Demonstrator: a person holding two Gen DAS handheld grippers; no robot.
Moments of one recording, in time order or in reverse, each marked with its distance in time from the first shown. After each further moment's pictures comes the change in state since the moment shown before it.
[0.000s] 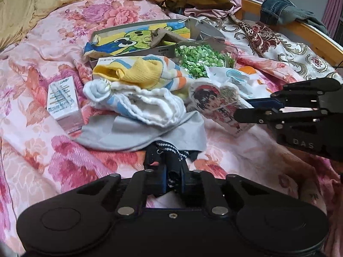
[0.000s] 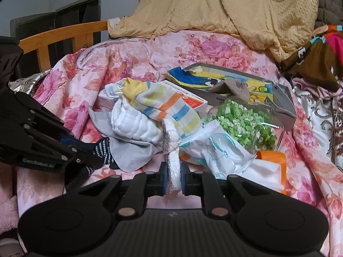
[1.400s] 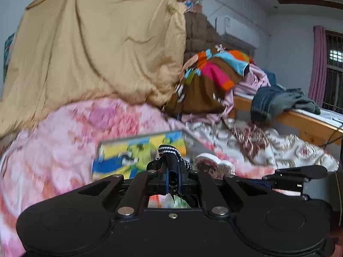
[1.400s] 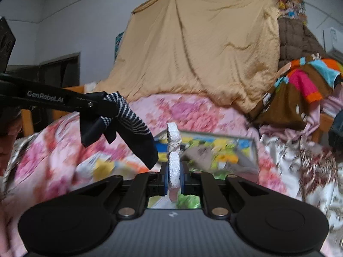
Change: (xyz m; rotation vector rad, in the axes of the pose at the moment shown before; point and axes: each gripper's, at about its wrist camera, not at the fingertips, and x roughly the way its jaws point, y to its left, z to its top) left arm -0.077 -0.033 0.098 0.053 -0.526 0.044; right arm -0.041 -0.050 0.040 0.099 -0.359 -0.118
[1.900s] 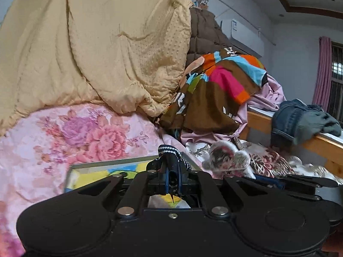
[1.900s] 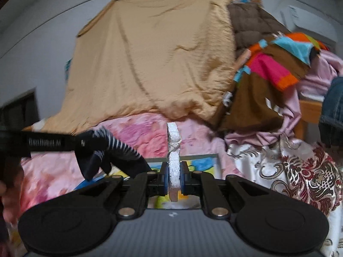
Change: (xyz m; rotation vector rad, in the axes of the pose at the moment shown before) left arm 0.185 0.013 0.045 -0.073 -0.017 -0.039; right arm 0.108 -0.126 0.018 0.243 -0.074 -0.125
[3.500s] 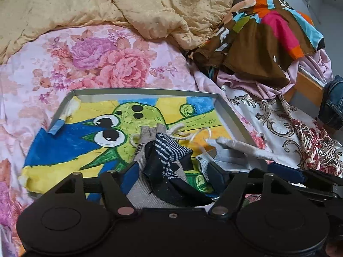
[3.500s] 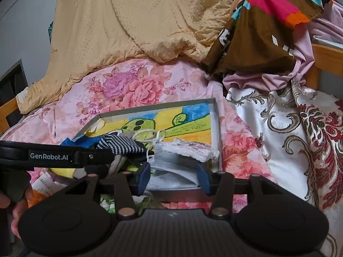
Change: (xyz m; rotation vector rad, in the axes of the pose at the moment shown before) left arm 0.094 0.033 -0.048 -0.182 0.316 0.129; right arm 0.070 -0.025 -0.027 0.027 0.310 -0.005
